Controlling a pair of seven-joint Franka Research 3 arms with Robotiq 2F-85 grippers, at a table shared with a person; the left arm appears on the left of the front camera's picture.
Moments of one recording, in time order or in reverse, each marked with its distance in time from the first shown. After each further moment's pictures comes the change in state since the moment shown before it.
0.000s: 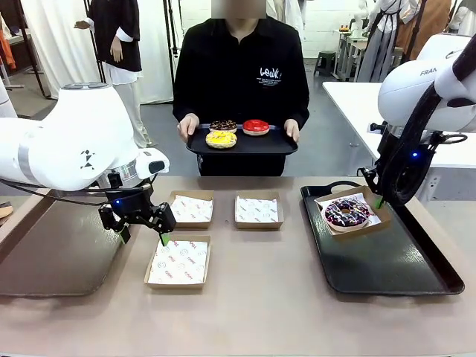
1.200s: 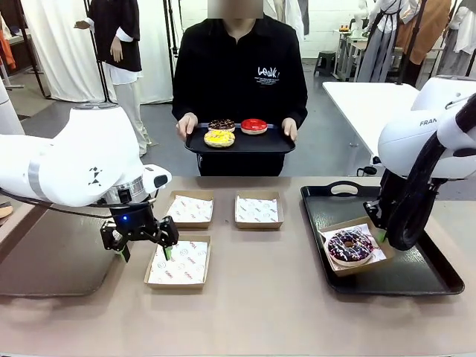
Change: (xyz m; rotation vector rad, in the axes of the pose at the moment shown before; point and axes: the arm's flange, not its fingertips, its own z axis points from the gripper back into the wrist) left arm -0.010 -0.004 -0.033 0.005 0.062 0.170; right arm -0.050 -0.005 -0.054 -0.036 0.013 -0.041
